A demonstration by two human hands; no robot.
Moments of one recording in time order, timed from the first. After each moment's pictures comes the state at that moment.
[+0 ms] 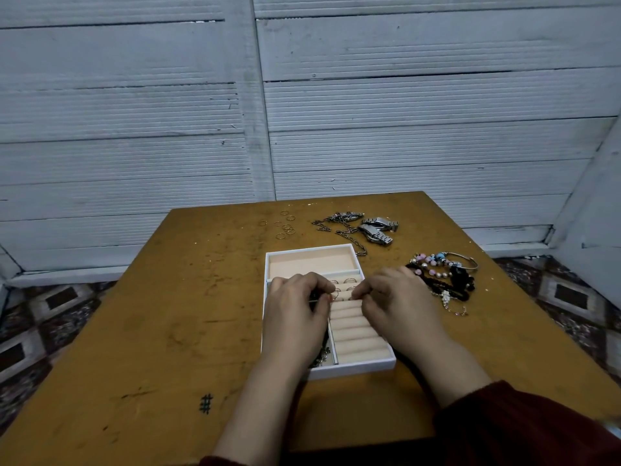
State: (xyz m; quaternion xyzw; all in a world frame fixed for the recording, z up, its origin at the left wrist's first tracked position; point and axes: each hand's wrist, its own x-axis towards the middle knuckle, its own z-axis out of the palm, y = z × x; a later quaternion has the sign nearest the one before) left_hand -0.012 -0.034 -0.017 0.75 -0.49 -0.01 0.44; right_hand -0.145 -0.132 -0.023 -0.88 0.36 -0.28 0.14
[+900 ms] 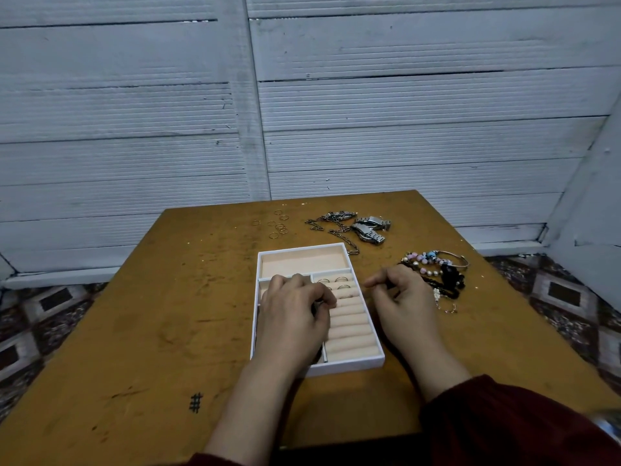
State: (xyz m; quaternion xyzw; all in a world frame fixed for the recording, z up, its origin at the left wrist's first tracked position) left_hand -0.018 -0.033 -0.018 0.77 -0.55 0.02 0.33; right_hand -0.151 -0.131 -0.035 -0.73 0.41 -0.46 0.30
